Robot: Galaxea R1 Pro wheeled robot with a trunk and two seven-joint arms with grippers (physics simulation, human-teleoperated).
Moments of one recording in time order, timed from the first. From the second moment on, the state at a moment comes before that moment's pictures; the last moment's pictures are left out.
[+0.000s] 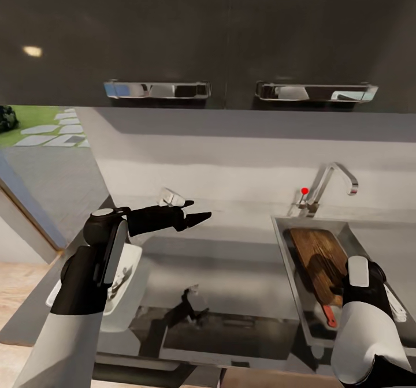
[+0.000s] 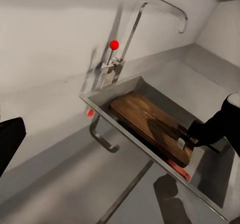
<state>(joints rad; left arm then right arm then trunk) -0.73 -0.05 -0.06 -1.57 0.02 0.85 -0.94 -0.80 0.00 -0.85 -0.93 -0.52 0.45 -0.99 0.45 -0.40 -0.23</state>
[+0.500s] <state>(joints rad) -0.73 -0.05 -0.06 -1.57 0.02 0.85 -0.94 -0.80 0.00 -0.85 -0.93 -0.52 0.45 -0.99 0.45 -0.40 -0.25</state>
